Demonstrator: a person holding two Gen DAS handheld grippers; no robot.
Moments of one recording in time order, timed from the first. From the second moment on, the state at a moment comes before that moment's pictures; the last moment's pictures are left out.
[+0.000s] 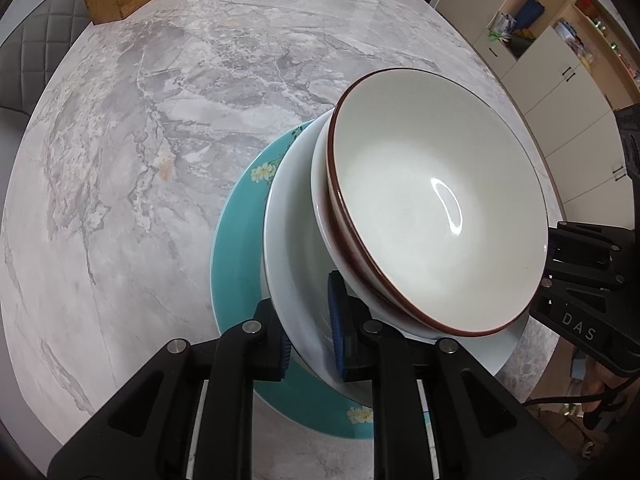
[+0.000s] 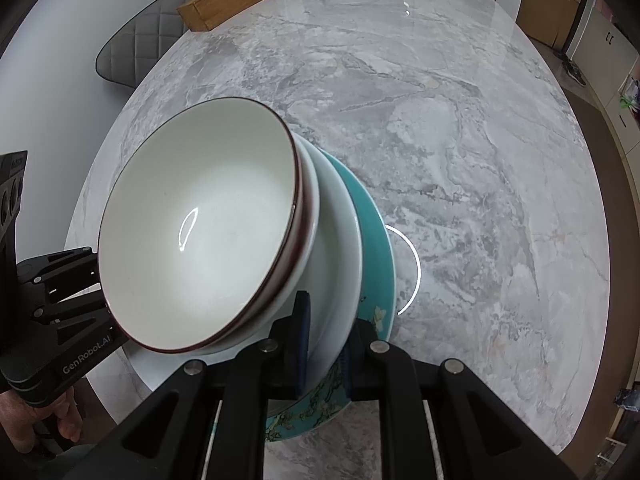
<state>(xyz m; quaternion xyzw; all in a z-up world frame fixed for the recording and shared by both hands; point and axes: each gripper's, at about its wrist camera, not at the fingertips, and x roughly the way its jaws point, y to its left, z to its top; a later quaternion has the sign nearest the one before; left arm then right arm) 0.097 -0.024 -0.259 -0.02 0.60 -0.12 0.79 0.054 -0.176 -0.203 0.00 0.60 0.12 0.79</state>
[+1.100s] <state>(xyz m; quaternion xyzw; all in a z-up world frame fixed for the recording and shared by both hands) 0.047 -0.010 -0.201 0.00 0.55 -0.11 0.83 0.012 -0.192 -0.156 -0.01 0.53 0.06 0.84</state>
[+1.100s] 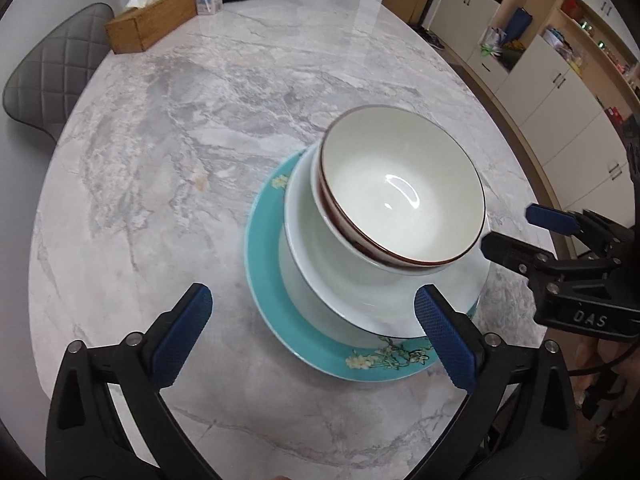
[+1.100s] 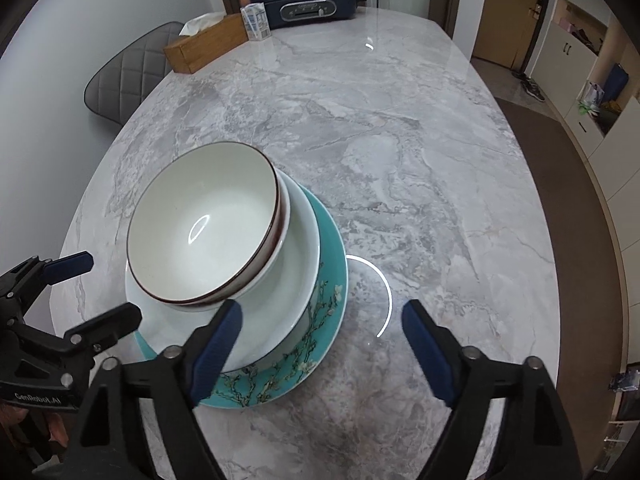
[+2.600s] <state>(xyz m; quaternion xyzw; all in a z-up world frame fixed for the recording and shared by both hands) -0.035 0.018 -0.067 -0.08 0.47 0.02 0.88 -0.058 -0.177 -0.046 -0.02 0.41 0.02 0.91</state>
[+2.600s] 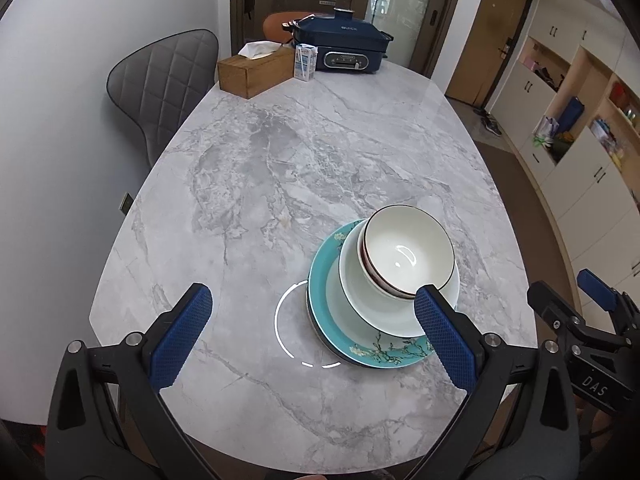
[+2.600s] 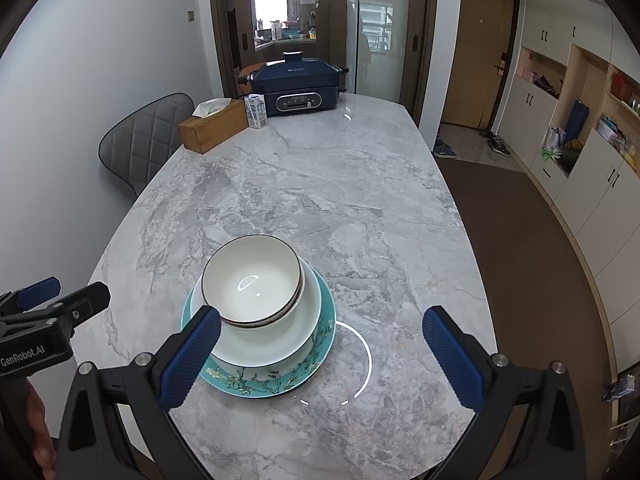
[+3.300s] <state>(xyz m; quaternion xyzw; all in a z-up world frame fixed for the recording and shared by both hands) -0.061 0.018 -0.002 -0.08 0.43 0.01 0.90 -0.077 -0.153 0.010 -0.04 0.39 0.01 0.92</state>
